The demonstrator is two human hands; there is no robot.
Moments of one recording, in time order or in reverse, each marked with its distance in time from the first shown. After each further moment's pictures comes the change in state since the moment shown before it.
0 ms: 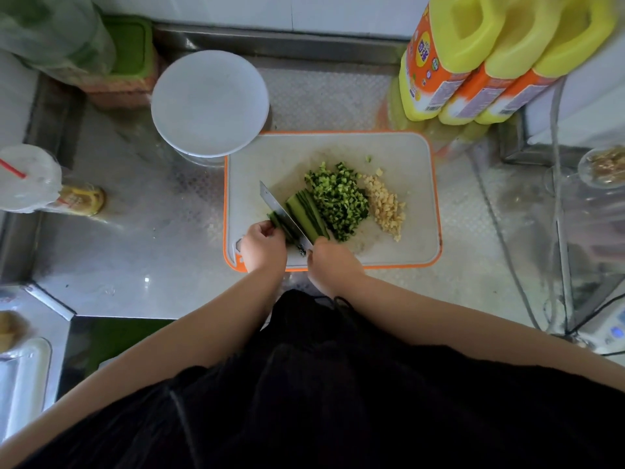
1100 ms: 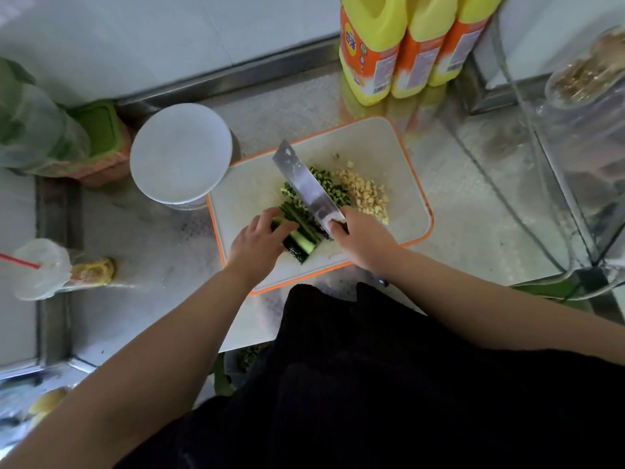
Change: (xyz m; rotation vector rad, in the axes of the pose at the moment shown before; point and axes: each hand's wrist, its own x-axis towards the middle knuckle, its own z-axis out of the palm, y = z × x) left_hand 0.037 0.022 -0.024 1.091 -0.343 1.205; right_hand -0.013 0.053 -0.045 0.348 0.260 0.007
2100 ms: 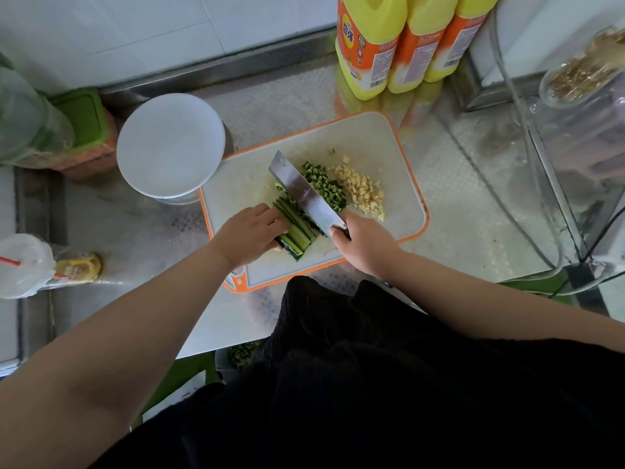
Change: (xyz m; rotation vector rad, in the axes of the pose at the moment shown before) left_hand 0.025 -0.037 -0.002 0.108 0.038 0.538; right_hand -0.010 0.013 0.006 -0.053 -0.024 -0.020
